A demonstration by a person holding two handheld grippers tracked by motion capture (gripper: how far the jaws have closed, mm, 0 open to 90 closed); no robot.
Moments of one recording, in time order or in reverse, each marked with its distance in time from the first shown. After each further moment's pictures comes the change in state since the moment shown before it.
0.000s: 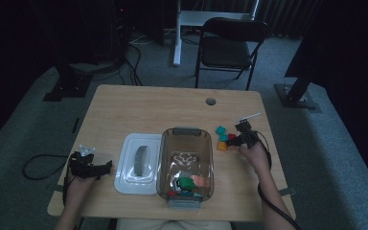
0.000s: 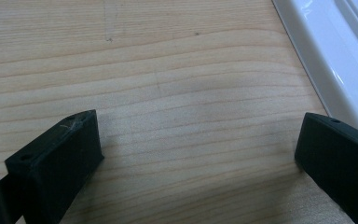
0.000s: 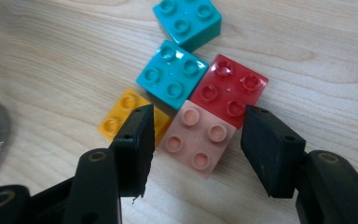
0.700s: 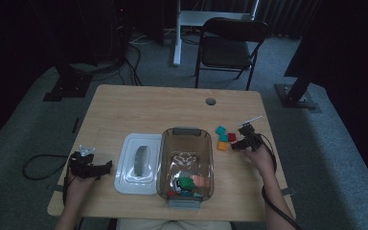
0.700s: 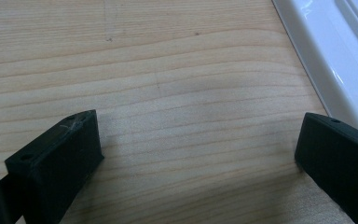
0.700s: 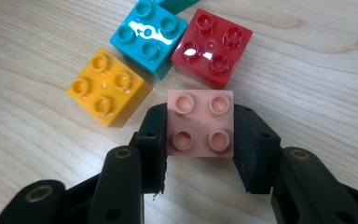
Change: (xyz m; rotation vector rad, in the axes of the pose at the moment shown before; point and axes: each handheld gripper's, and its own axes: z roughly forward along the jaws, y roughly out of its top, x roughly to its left) left arm 0.000 0.000 0.000 0.000 0.000 0.000; right arm -0.010 -0.013 -0.004 0.044 -0.018 -0.052
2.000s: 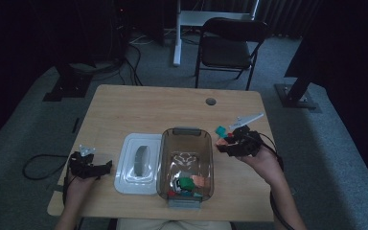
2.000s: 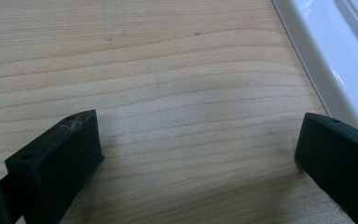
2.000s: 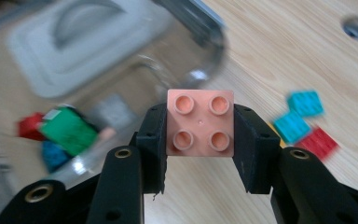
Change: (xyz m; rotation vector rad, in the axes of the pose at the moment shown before) left arm 0.000 0.000 0.000 0.002 0.000 0.000; right arm 0.106 -0.005 -0.128 -0.224 0.191 -0.415
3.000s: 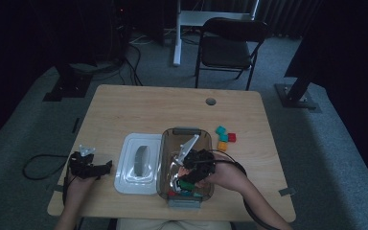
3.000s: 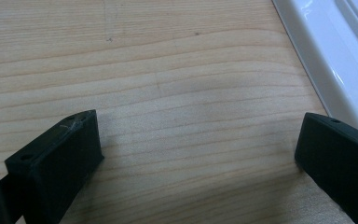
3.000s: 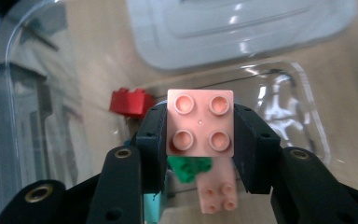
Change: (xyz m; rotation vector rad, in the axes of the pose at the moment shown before) left arm 0.000 0.000 0.000 -0.001 0.001 0.000; right arm 0.103 0.030 0.080 0.258 0.219 -0.395
